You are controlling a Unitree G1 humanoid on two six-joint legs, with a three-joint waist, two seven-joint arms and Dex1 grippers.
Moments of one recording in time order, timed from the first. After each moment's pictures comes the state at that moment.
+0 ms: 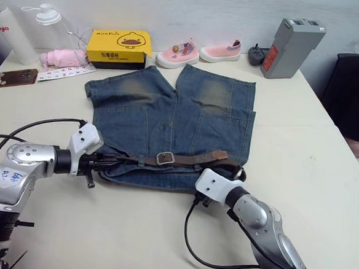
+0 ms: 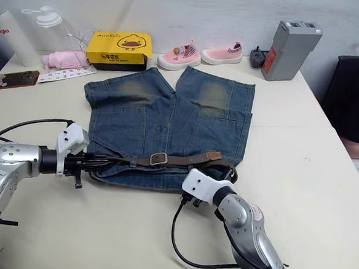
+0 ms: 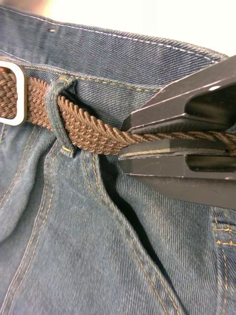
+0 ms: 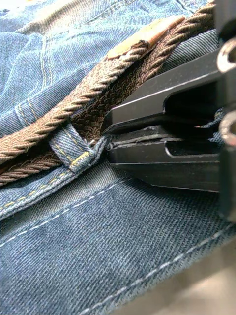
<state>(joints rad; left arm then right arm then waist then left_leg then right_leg) -0.26 0.90 0.10 -0.15 -0.39 0.58 -1.00 -0.09 -0.38 0.40 -0.53 -0.56 0.52 0.53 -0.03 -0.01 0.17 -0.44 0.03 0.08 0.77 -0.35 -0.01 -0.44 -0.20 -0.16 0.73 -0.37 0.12</state>
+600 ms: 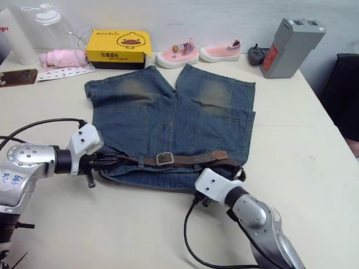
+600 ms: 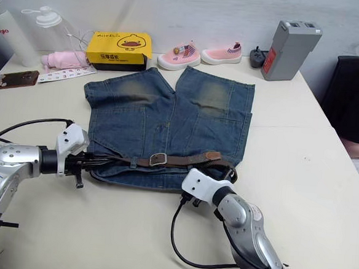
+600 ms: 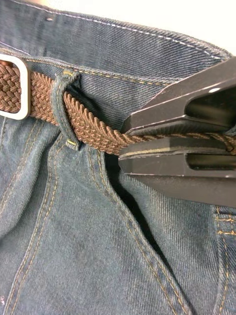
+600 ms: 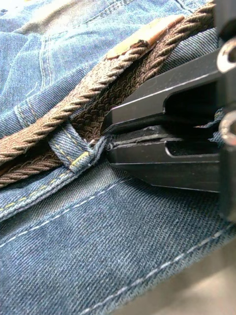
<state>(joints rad) -0.23 0.89 0.10 -0.15 -0.35 0.51 -0.95 -0.10 -0.37 0.40 -0.53 -0.57 0.52 0.53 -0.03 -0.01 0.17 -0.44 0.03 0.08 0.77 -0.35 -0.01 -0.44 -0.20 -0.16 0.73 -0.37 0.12</state>
